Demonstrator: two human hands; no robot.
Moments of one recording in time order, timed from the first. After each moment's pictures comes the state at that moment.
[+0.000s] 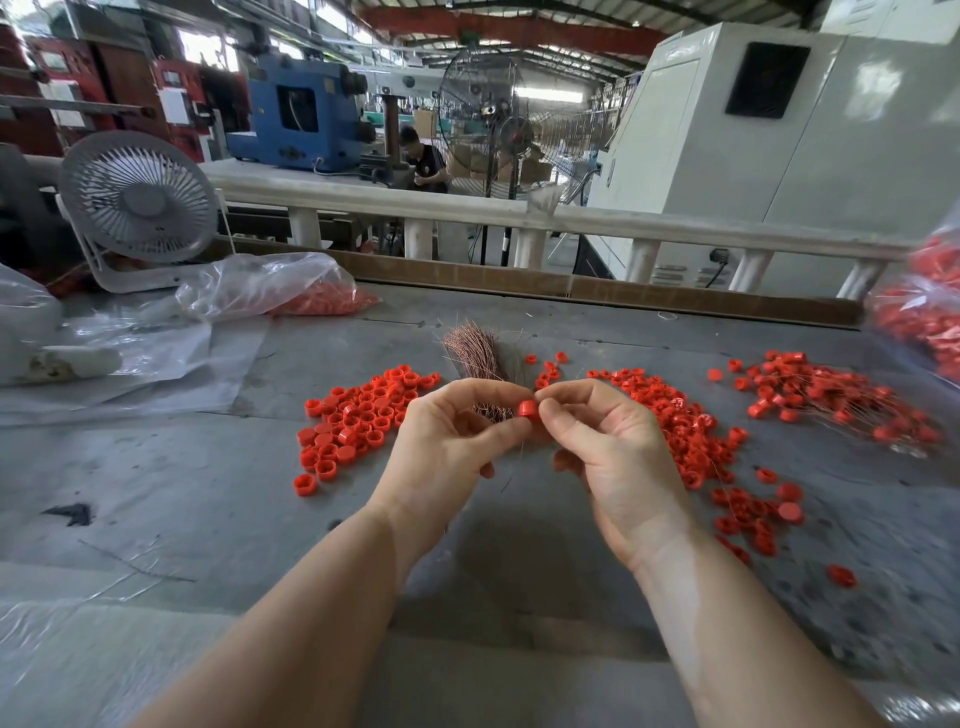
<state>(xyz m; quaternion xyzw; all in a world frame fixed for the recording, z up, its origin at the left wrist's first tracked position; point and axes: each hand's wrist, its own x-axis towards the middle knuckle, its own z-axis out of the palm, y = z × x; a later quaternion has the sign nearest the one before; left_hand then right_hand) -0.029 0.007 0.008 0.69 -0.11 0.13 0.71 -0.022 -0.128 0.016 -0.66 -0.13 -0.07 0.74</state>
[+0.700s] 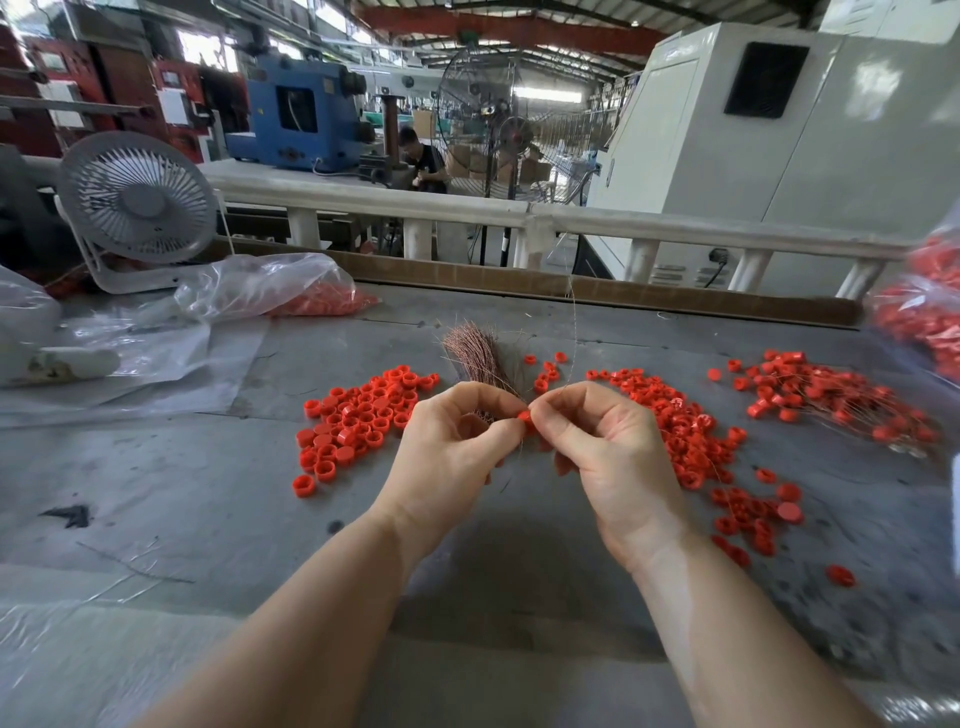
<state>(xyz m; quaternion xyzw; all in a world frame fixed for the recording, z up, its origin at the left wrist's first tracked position) -0.031 0.002 0.009 0.71 -0.09 0.15 0.68 -0.018 -0.127 0.012 -0.68 -0.18 -0.11 0.70</state>
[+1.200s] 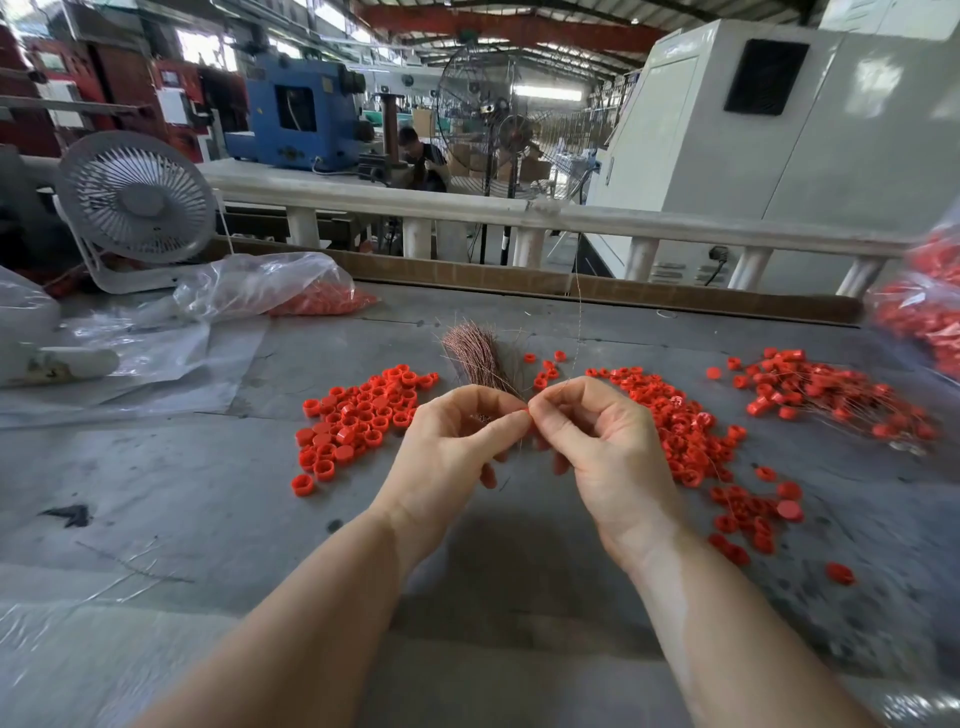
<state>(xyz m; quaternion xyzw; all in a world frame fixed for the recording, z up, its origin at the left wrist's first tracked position) -0.031 0.004 0.008 0.69 -0.11 0.11 0.71 -0.017 -0.127 0.008 -0.70 -0.19 -0.14 0.68</state>
